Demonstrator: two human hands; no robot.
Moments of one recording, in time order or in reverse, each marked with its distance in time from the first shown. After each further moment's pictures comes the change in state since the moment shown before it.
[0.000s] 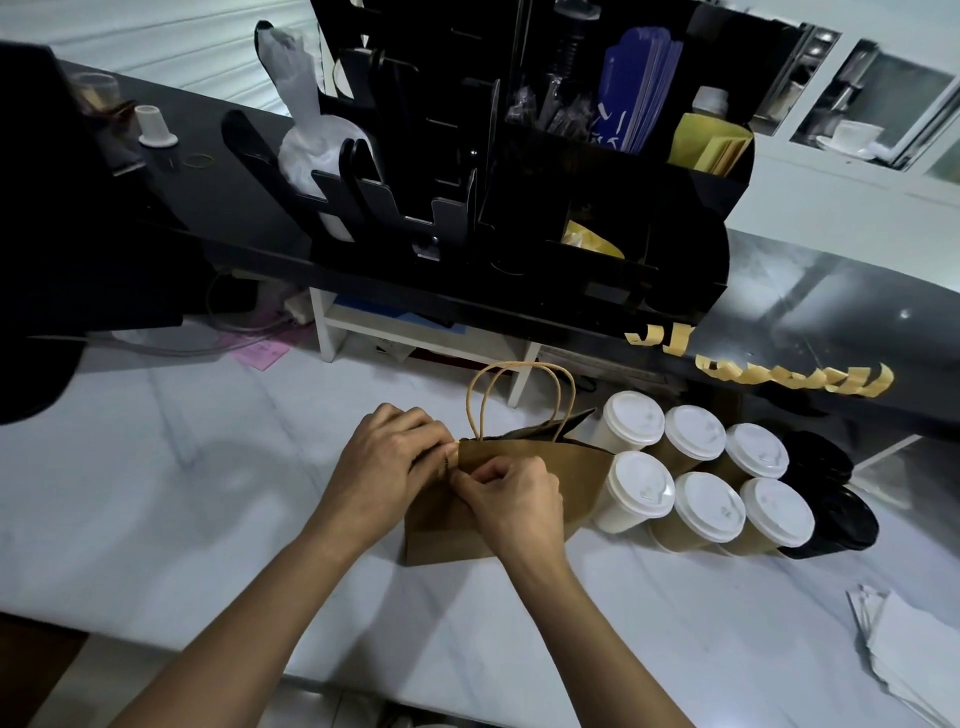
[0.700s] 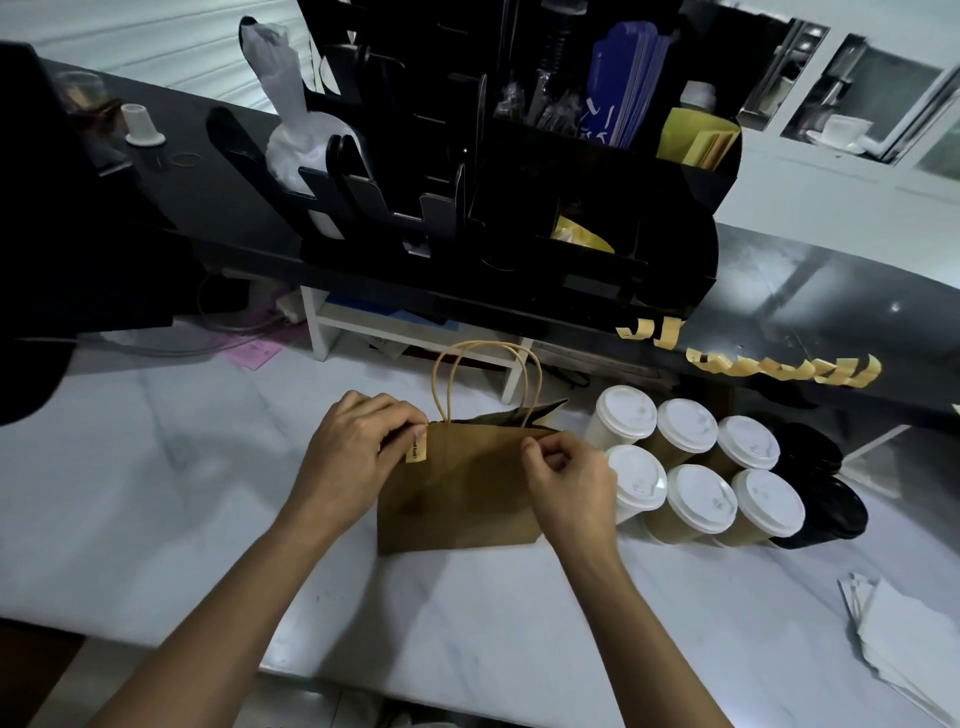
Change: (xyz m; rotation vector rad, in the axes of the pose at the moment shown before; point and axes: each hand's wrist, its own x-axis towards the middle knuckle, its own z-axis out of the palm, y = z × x) left_hand 0.001 -0.014 -0.010 -0.024 0.081 -0.057; right_hand 0.011 0.024 -0.038 0.141 0.257 -0.036
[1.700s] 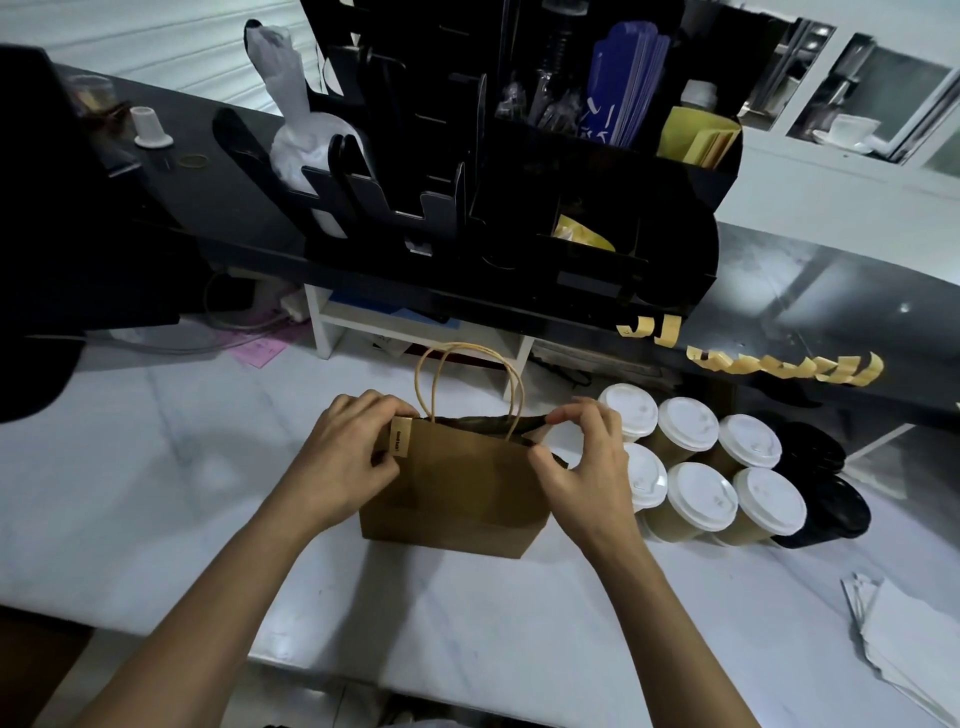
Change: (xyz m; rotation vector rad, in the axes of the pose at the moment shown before) left_hand -0.004 0.000 -0.014 0.026 -0.212 -0.118; right_hand 0.008 0.013 -0.019 0.016 -0.080 -0.296
